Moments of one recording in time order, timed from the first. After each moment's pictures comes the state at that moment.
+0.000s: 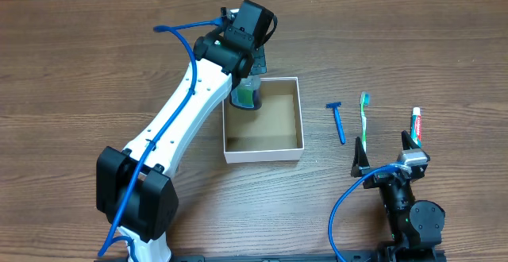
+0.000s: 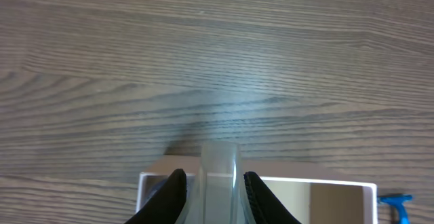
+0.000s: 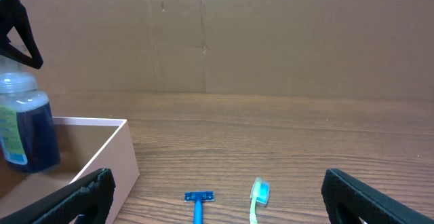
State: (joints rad) left arm -0.51 1.92 1.78 -0.89 -0.25 -0.57; right arm 0.04 0.01 0.02 -0.03 -0.08 0.02
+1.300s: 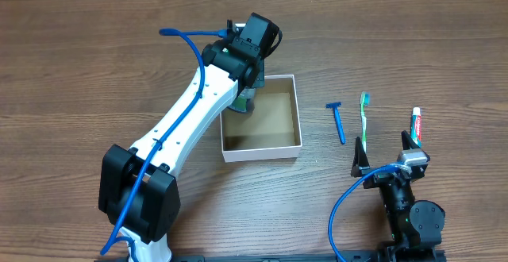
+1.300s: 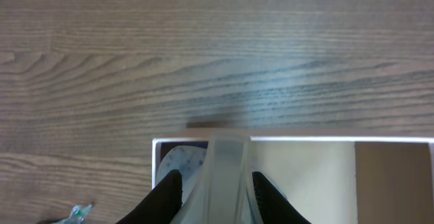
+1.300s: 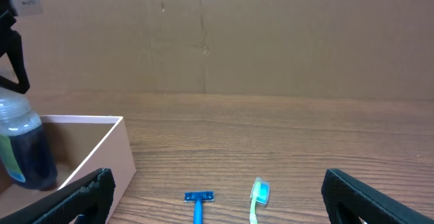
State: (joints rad) left arm -0.53 1.92 1.71 -0.95 -0.32 -0.51; right arm 0.04 0.01 0.02 -0.03 -0.08 0.02
